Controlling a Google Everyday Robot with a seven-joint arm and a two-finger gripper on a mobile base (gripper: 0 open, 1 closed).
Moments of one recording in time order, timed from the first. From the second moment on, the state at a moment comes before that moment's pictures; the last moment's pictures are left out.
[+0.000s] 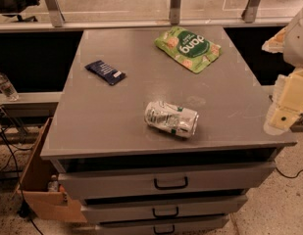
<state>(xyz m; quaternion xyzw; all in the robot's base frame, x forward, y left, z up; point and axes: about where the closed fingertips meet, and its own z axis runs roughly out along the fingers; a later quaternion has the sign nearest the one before) 0.438 -0.216 0.977 -0.60 0.78 -0.04 0.16</state>
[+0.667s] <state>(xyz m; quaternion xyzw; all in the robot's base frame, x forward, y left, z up) 0.463 -0.180 0.972 -0.60 0.78 -0.02 0.18</state>
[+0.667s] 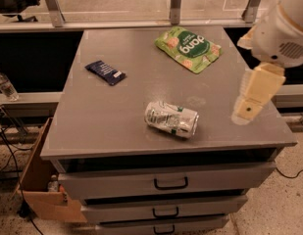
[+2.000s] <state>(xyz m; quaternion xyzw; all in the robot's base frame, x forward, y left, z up) 0.548 0.014 0.939 -0.60 0.75 0.07 0.26</state>
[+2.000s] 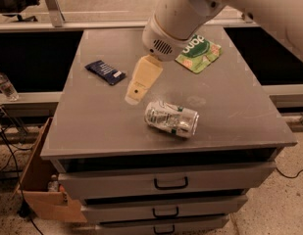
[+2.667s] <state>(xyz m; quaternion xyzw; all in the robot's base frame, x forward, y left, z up) 0.585 0.059 0.914 -0.61 0.74 0.07 0.27</state>
